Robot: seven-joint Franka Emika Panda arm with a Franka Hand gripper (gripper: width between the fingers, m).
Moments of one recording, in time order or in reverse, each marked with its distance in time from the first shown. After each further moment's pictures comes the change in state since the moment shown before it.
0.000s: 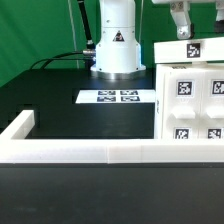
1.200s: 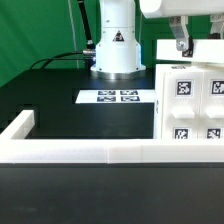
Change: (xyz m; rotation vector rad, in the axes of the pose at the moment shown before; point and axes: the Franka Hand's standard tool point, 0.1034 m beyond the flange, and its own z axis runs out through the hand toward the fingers) arm -0.006 0.001 0.015 -0.013 0.002 0.243
